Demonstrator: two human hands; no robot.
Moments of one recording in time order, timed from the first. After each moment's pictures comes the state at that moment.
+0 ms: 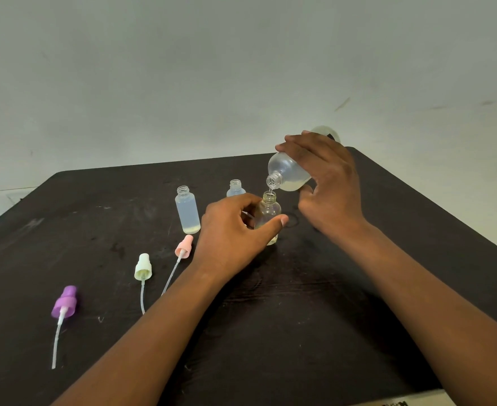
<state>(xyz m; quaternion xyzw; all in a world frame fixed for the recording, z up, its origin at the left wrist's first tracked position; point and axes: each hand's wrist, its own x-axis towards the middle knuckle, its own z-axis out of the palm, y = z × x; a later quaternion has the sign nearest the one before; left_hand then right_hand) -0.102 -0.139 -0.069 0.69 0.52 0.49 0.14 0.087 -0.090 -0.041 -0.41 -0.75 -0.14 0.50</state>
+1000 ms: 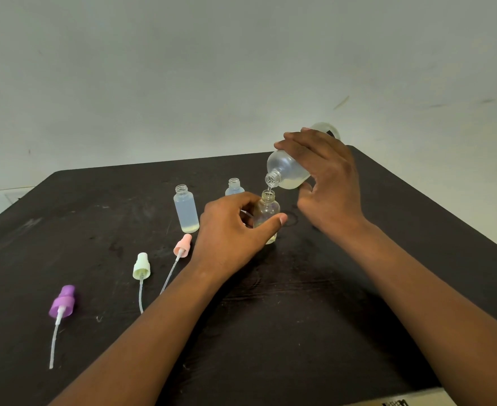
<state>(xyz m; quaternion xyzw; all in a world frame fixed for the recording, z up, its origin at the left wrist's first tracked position) -0.103 -0.136 -0.071 0.69 0.51 0.49 0.13 0.087 -0.093 -0.039 -0.42 -0.75 -0.14 0.50</state>
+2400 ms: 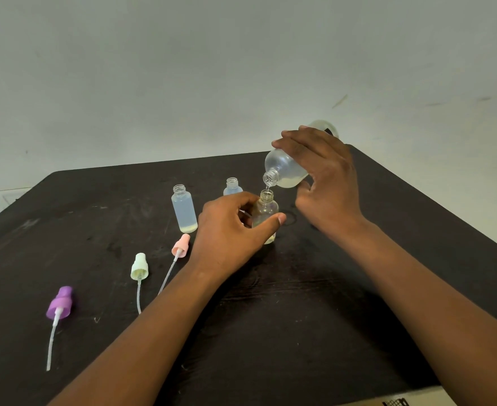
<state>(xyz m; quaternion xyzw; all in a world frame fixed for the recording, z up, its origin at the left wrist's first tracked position) -0.102 -0.136 -0.072 0.69 0.52 0.49 0.13 0.087 -0.093 -0.038 -0.41 -0.75 -0.15 0.50</state>
